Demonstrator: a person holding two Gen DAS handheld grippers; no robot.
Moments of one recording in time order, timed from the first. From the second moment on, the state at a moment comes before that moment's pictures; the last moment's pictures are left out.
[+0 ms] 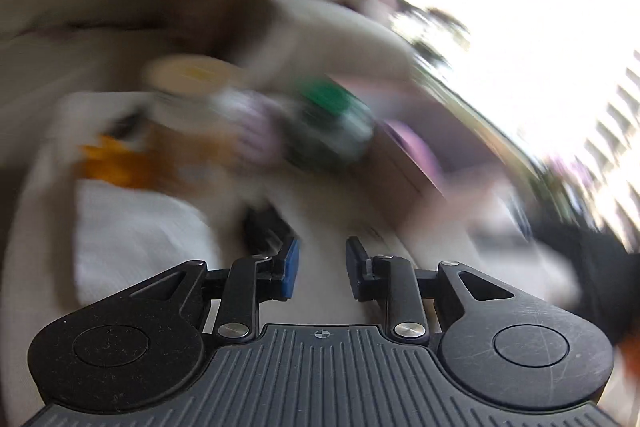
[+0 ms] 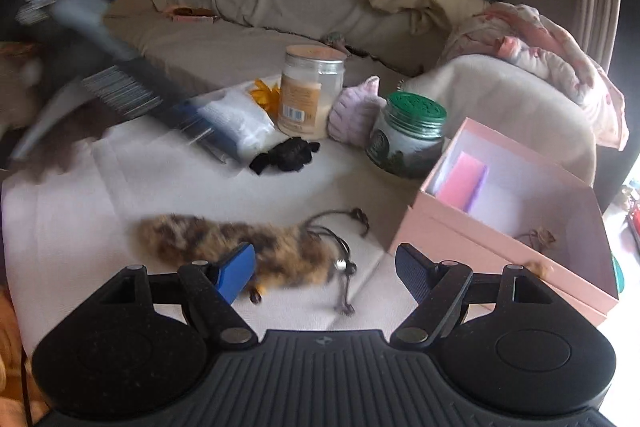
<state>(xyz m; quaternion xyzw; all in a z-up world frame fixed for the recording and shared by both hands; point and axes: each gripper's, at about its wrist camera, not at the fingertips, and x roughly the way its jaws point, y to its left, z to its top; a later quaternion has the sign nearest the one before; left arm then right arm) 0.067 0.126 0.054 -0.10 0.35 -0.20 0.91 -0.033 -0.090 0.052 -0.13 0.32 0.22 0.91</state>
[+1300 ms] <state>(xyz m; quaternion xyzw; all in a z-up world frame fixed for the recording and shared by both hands) 0.041 0.117 0.020 -0.07 0.37 -0.15 0.92 -0.007 -0.081 0.021 -0.04 0.39 0.12 0.91</state>
